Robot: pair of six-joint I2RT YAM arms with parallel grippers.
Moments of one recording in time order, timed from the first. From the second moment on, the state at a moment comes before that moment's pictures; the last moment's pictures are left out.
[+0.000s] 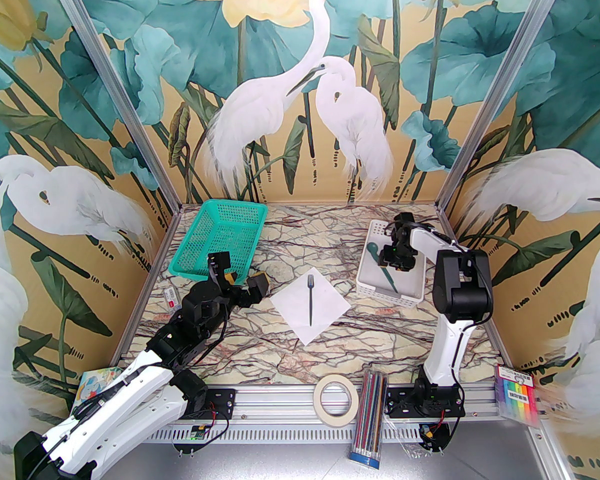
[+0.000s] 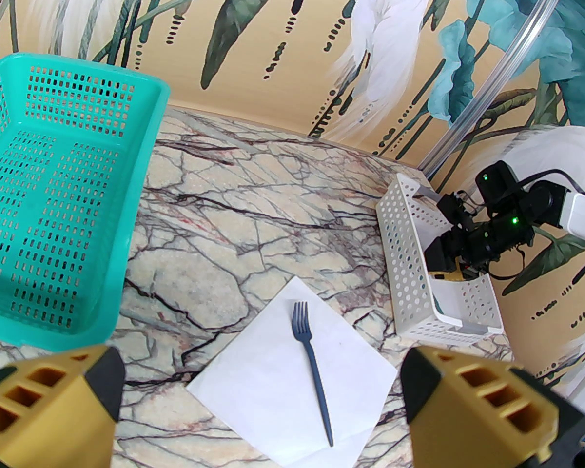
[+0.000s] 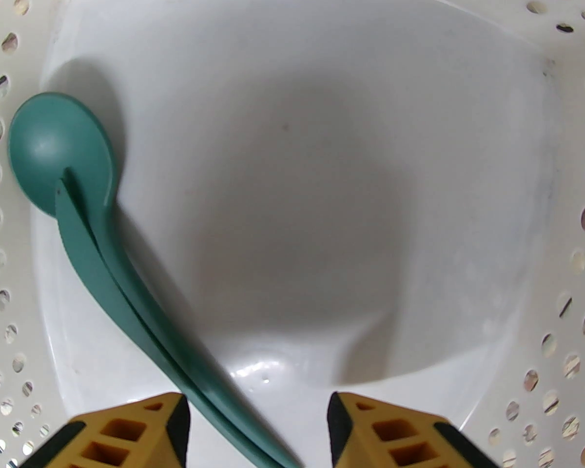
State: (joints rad) left arm -0.60 0.71 0.55 -0.14 -0.20 -0.51; right arm 0.00 2.02 1.43 -0.80 -0.07 0.21
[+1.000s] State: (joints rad) left arm -0.60 0.71 0.55 -0.14 -0.20 -0.51; right arm 0.01 1.99 1.37 -0.80 -0.14 0.21
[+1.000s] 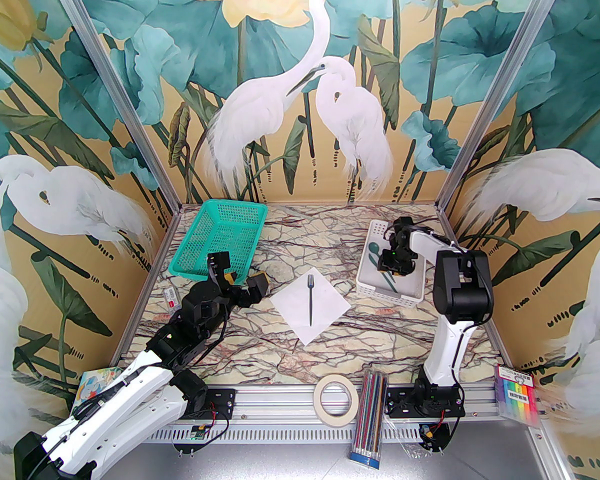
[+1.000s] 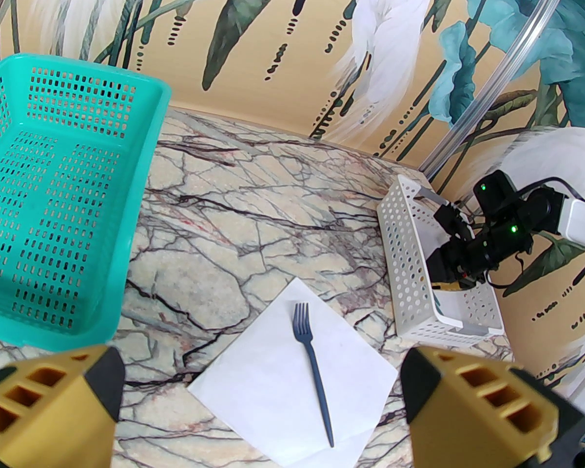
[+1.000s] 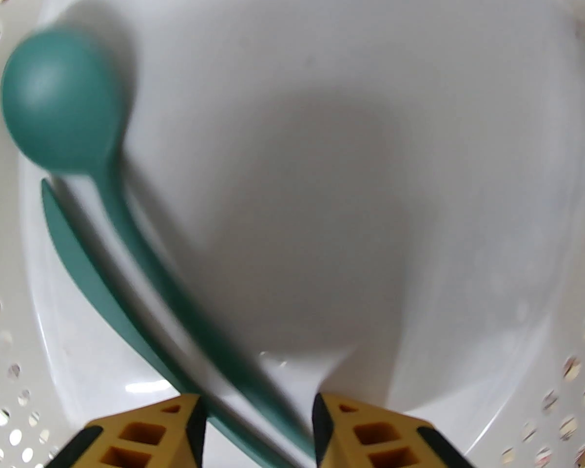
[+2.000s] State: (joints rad) left arm -0.60 0.71 0.56 -0.15 -0.20 -0.51; right arm 0.02 2.06 1.48 -0.87 -0.07 0.19
